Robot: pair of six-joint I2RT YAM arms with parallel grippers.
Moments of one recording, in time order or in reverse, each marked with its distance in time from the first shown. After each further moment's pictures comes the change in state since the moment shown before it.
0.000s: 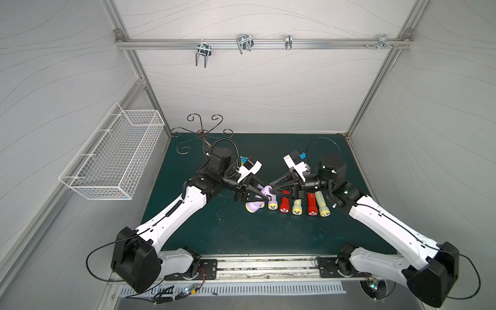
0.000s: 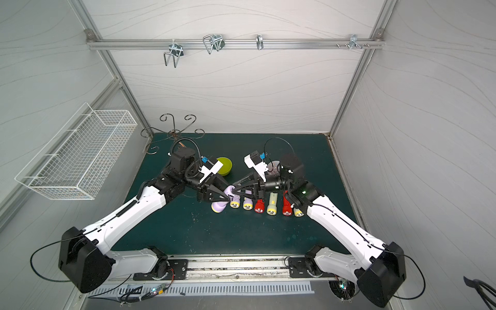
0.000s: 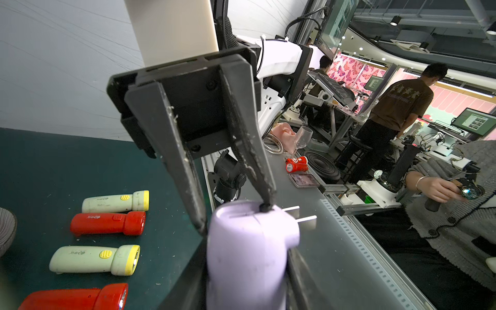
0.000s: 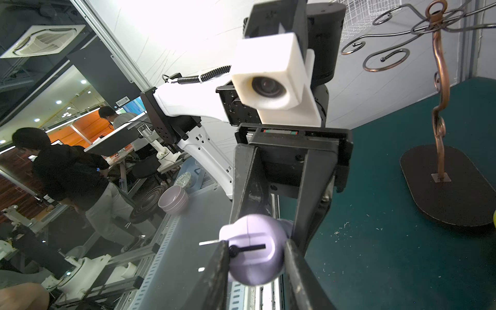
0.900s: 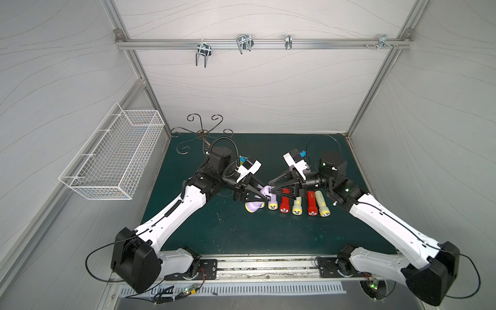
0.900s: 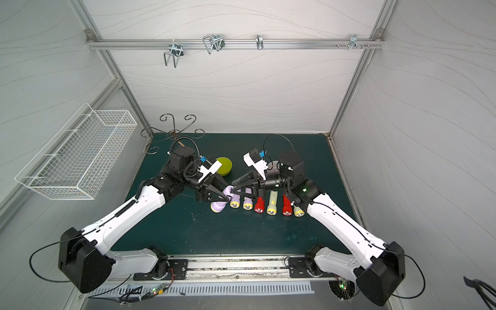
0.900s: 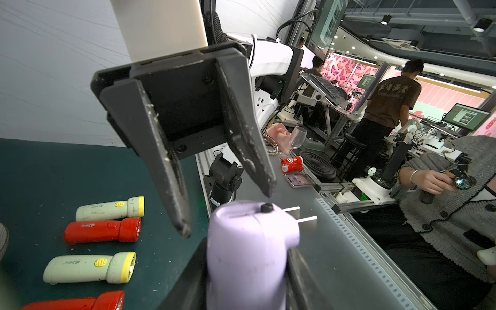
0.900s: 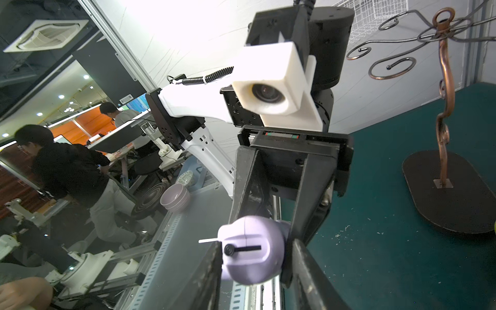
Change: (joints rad) left arm 0.000 0.000 0.021 -0.023 0.023 0.026; right arm 0.000 0.011 0.051 -0.047 -0.012 -0.021
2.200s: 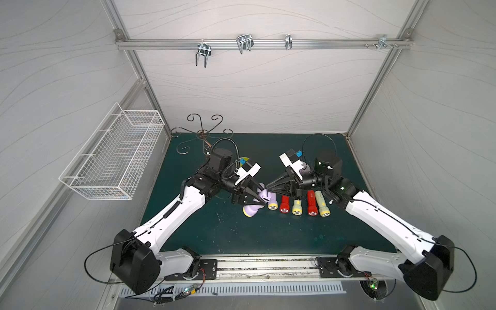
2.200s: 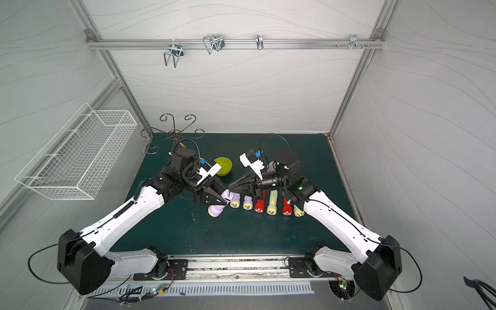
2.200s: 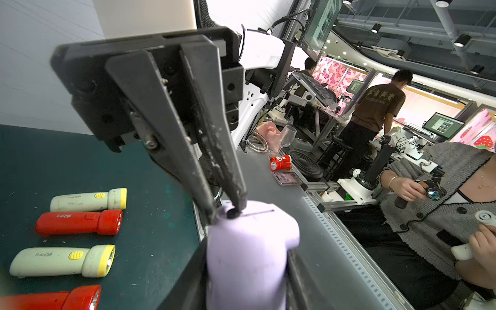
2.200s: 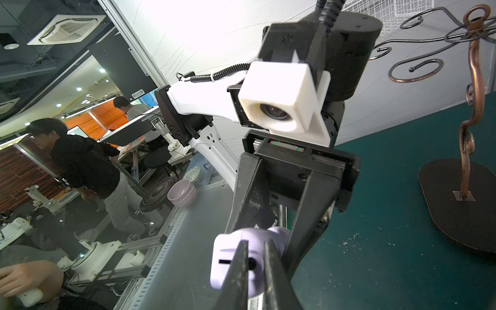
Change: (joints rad) left arm 0.000 -0.016 0.002 -0.122 0.028 0.043; right arm 0.024 0.047 0.013 0.036 -0.029 -0.023
